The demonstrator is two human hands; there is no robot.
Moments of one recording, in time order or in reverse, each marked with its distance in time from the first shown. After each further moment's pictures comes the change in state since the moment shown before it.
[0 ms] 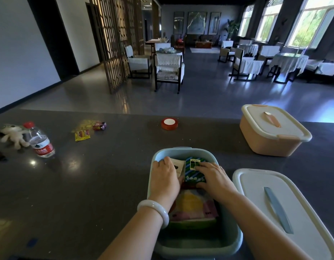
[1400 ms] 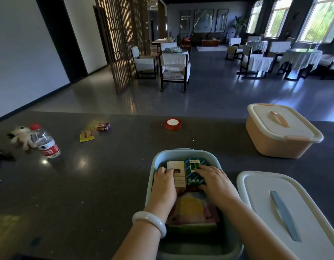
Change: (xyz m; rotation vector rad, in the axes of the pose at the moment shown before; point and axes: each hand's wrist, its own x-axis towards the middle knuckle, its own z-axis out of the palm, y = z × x) left_hand -0.005 -0.005 0.019 -0.306 -0.199 -0.192; right_hand 0.002 0.012 0.016 0.039 0.043 -0.036
